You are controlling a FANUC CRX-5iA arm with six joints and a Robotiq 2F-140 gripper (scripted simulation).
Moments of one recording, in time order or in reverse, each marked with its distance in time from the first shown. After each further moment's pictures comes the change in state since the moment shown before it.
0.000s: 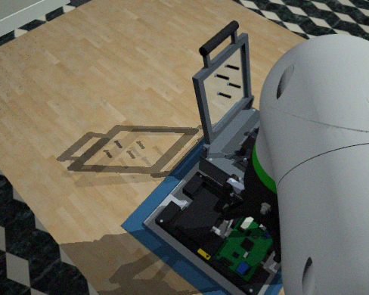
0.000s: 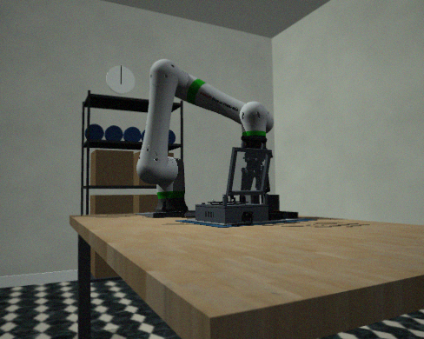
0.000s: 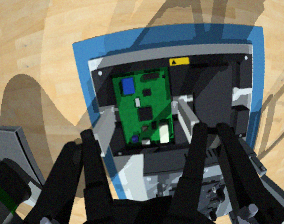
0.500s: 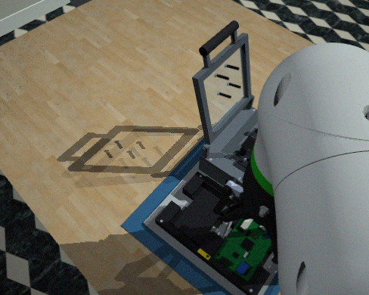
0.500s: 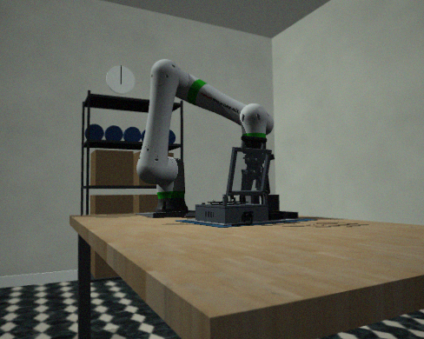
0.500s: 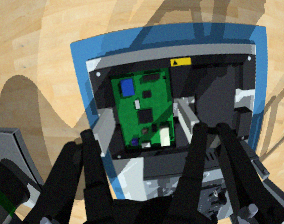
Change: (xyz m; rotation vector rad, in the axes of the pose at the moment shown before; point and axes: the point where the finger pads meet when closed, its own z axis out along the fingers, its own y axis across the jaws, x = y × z) arm 0.000 0.000 0.008 0.000 0.000 0.000
